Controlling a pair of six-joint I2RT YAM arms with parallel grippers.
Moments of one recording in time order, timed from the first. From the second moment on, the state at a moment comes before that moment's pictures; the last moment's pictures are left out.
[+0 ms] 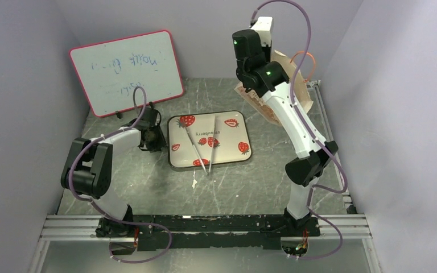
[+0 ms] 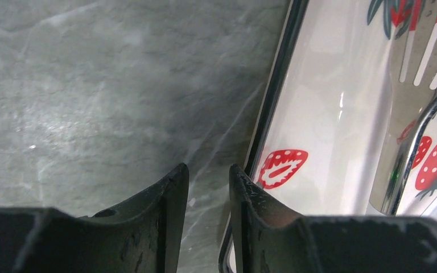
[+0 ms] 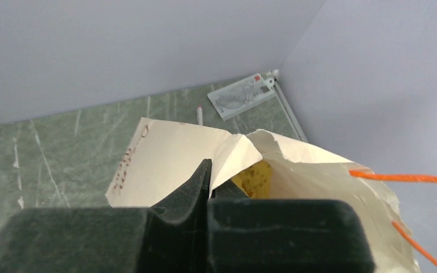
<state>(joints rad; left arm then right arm) -0.24 1.63 0.87 -0.31 -0.02 -0.64 0.57 1.88 2.24 -0.81 0.96 0.14</state>
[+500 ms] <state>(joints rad) -0.37 1.80 1.06 -0.28 -0.02 -0.63 0.77 1.80 2.28 -0.62 1.16 -0.05</state>
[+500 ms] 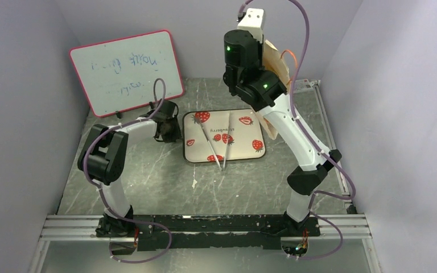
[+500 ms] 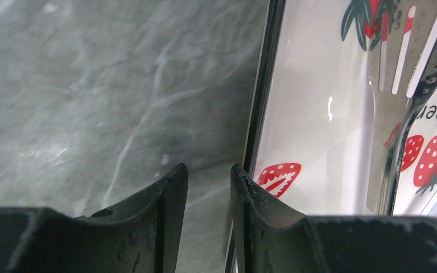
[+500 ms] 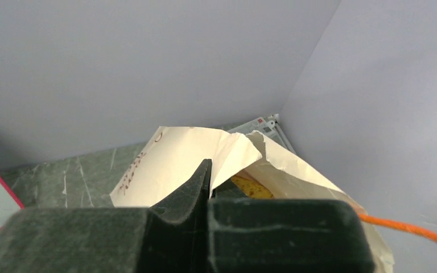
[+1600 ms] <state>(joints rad) -0.65 2.20 1.62 -0.34 -0.01 -0.68 0.89 1.73 2.11 -0.01 1.38 -0.53</state>
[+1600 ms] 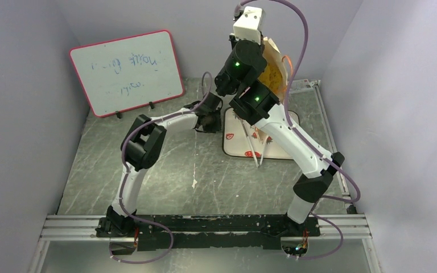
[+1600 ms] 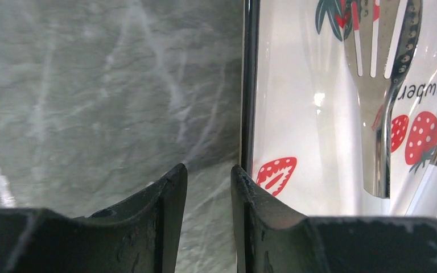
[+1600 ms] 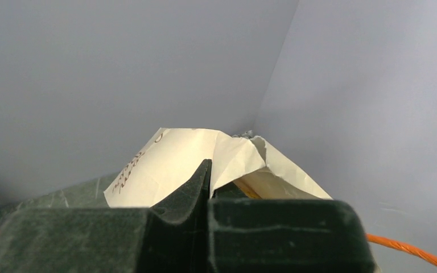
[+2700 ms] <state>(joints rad) -0.54 1.68 1.09 -0.39 -0.09 -0.87 0.94 1.82 2.25 -0.03 1.38 -0.54</state>
